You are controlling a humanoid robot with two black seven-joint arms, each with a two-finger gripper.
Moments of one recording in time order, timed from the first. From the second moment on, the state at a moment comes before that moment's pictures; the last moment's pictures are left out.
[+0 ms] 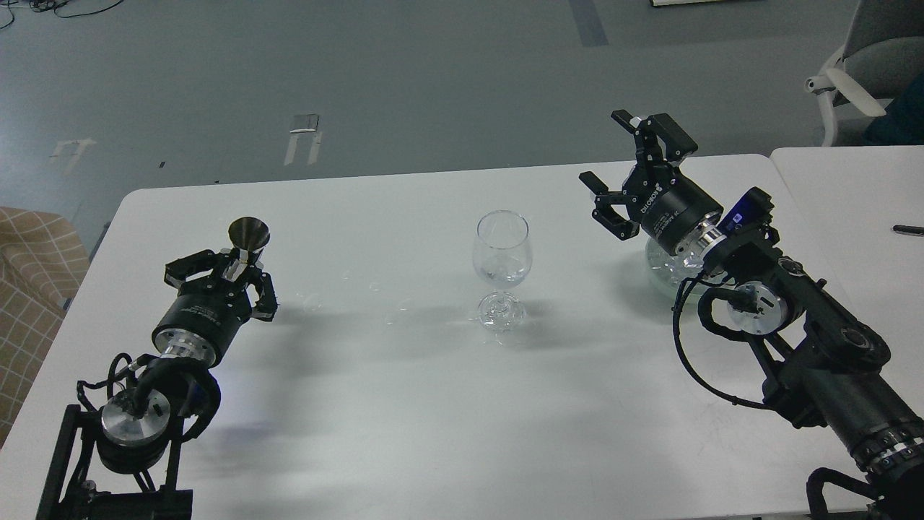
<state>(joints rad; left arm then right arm) -0.02 -0.04 -1.77 -1.40 0.33 -0.01 0.32 0.52 -0.10 1.22 0.91 -0.78 0.47 0.15</state>
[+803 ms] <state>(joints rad) -0.03 -0.04 -1.77 -1.25 0.33 -0.02 0.28 0.50 -0.09 1.22 0.91 -0.80 0.46 0.15</state>
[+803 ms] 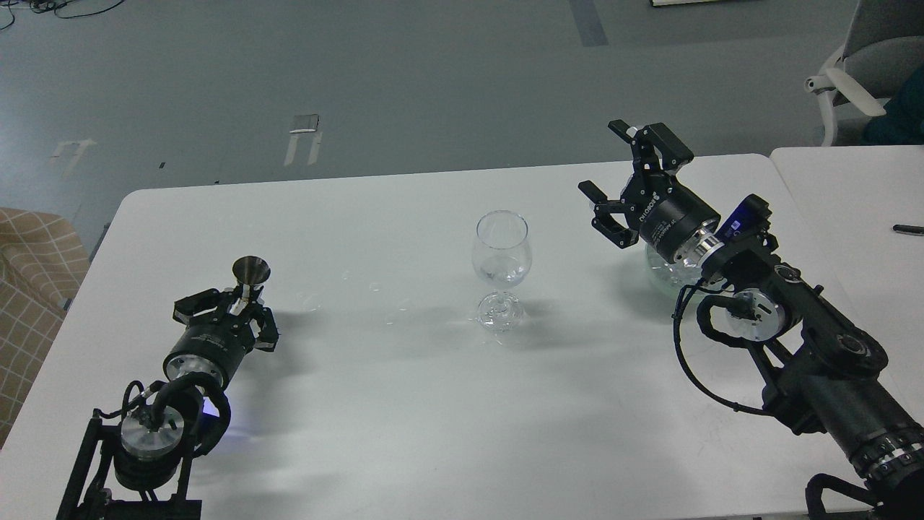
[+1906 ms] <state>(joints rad) -0.06 -0.04 -1.77 -1.23 0.33 0.02 0.24 0.48 -0.09 1.22 0.91 -0.80 0.46 0.15</state>
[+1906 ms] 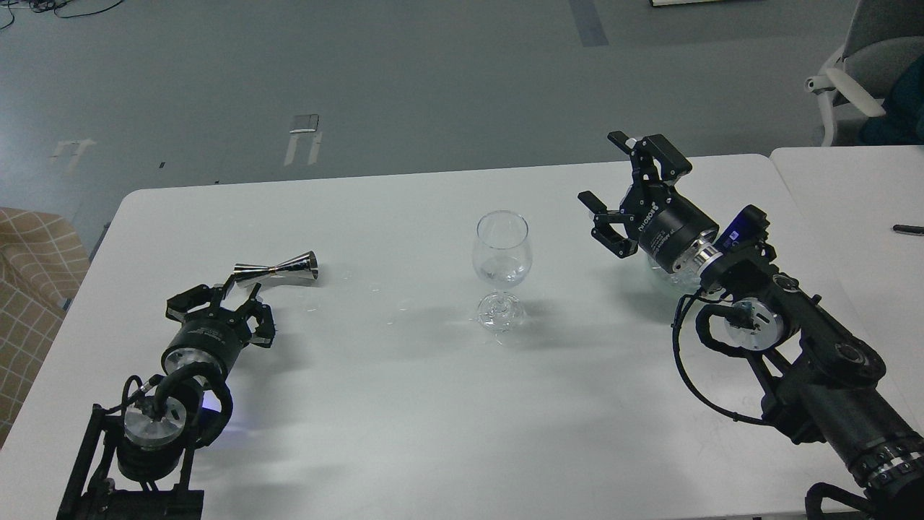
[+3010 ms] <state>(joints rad) -0.14 0.26 -1.72 -1.27 0.39 -0.38 0.25 0.50 -0.08 1.27 0.92 -0.79 0.43 0.19</state>
